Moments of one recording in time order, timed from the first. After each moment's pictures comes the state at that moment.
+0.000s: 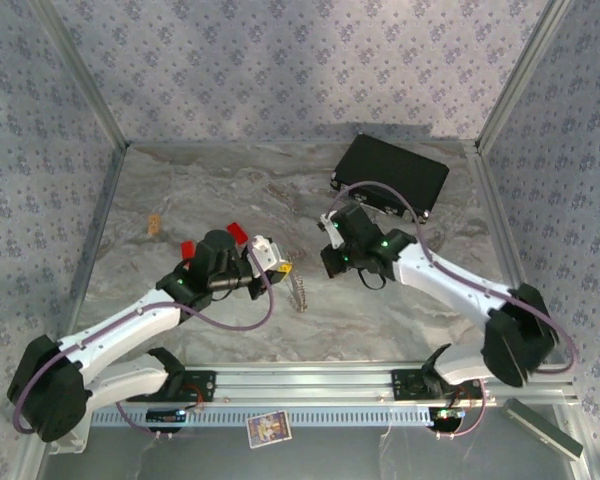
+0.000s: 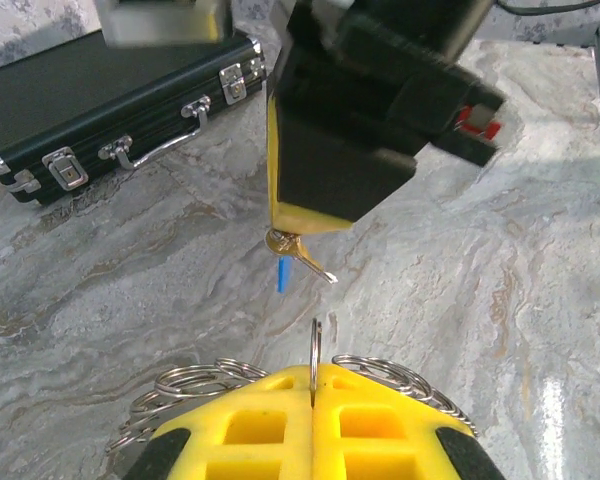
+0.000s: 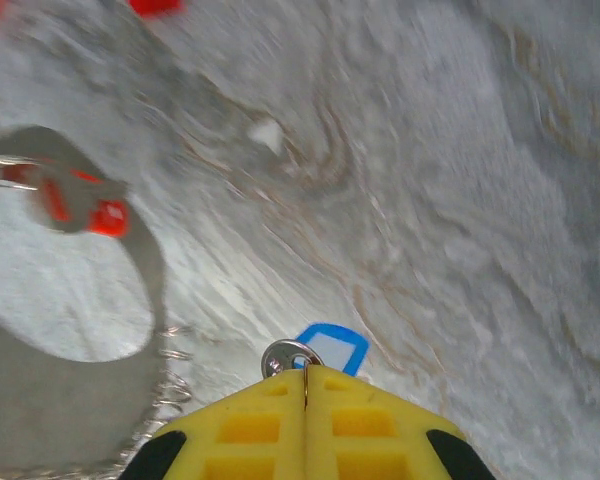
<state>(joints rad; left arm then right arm) -0.72 1.04 0.61 -0.01 0.43 0.27 0.72 1.34 0.99 -0.51 -0.07 0.18</state>
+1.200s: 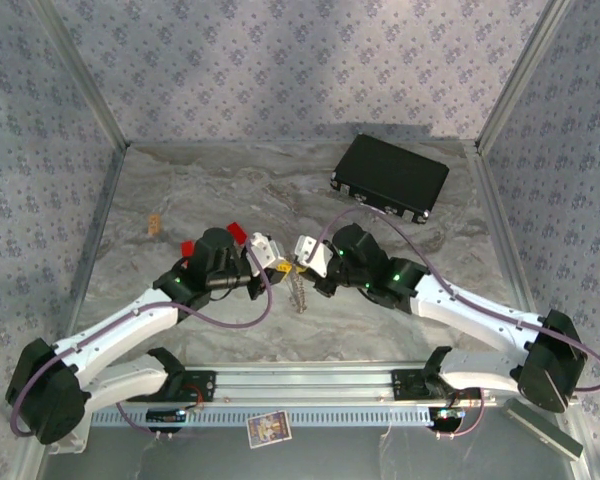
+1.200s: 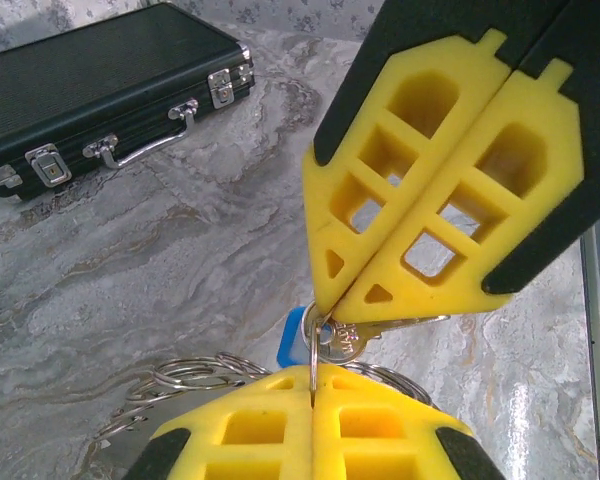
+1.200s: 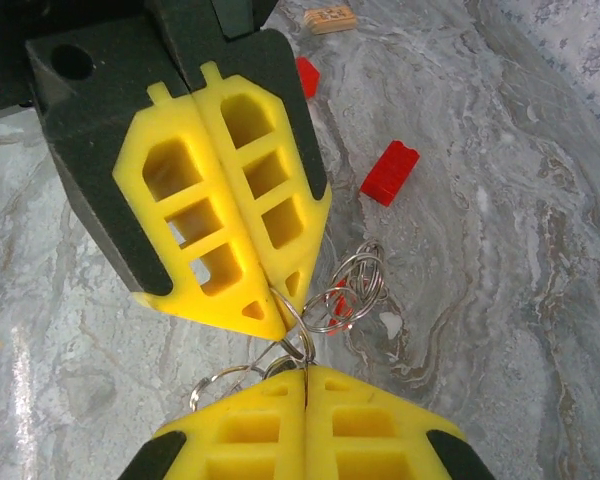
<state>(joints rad) -0.72 1.03 0.64 -0.06 0.46 0.23 0.91 1.17 0.86 -0.24 -0.13 -0.36</state>
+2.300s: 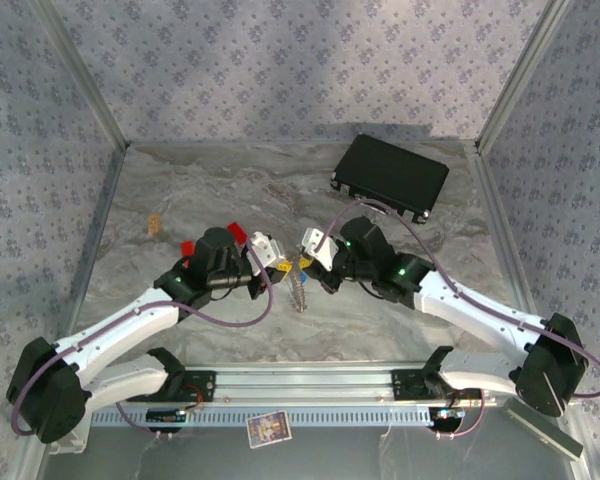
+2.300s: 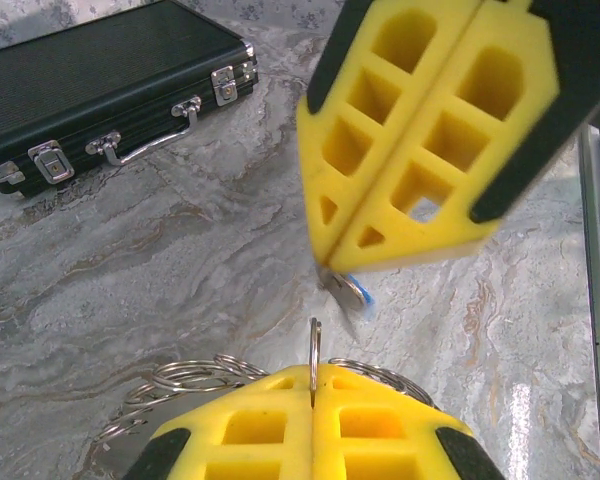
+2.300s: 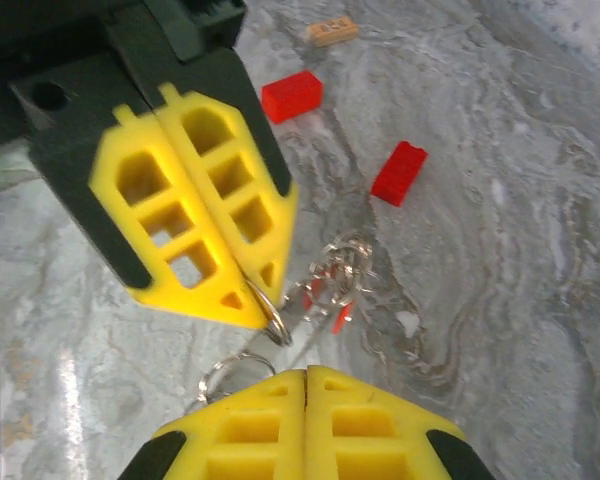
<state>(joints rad) -0.72 1.04 0.64 -0.06 0.44 0.22 0.83 1.17 0.88 -0.26 -0.29 -0.29</state>
